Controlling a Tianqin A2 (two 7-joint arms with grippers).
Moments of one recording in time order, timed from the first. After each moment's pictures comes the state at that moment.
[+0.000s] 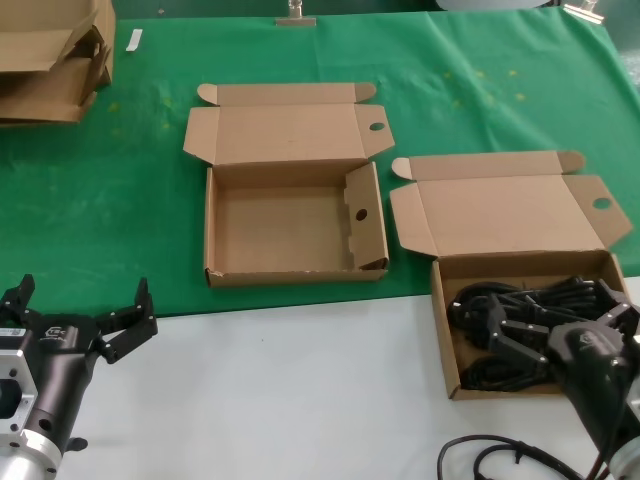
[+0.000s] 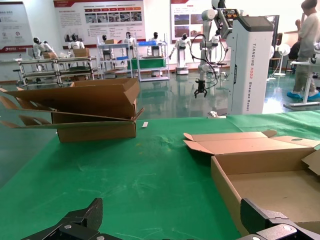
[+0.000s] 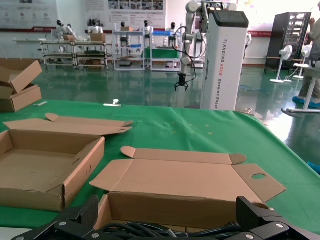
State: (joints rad) left arm 0.00 -0.30 1.60 -1.60 -1.80 0.00 0.00; right arm 0.02 0.30 -1.61 1.59 1.78 -0.01 0.00
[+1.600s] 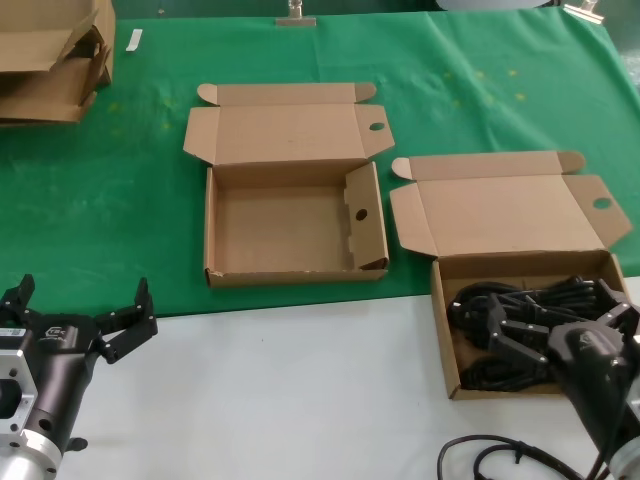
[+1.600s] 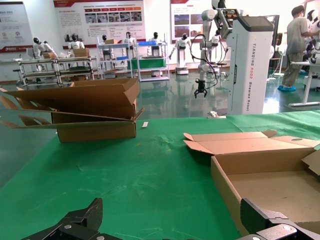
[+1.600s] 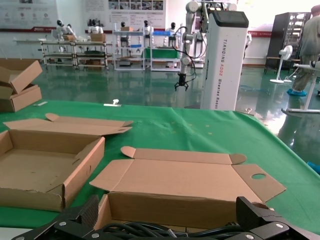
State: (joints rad) left arm 0.00 -0.30 1.60 -1.60 -1.80 0.00 0.00; right arm 0.02 0.30 -1.61 1.59 1.78 -0.01 0.00
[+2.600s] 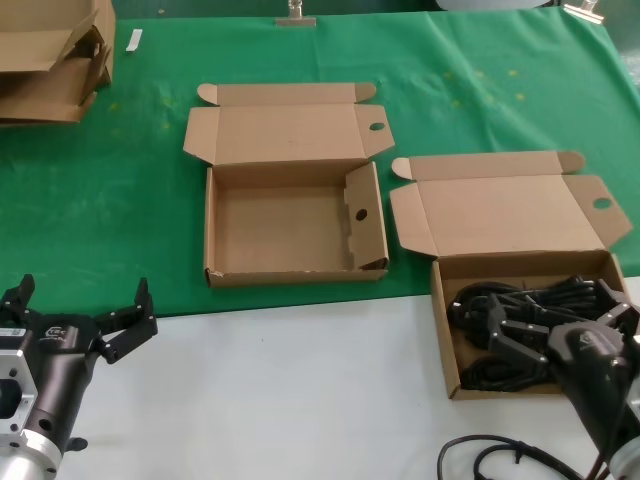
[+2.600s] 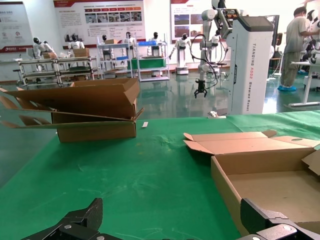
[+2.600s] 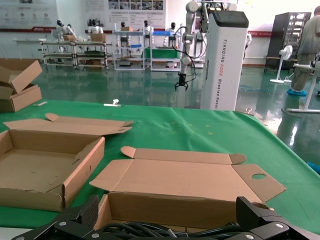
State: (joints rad) left arm 0.00 -0.30 1.60 -1.60 -1.80 0.00 0.00; right arm 0.02 0.30 -1.61 1.59 1.78 -0.01 0.00
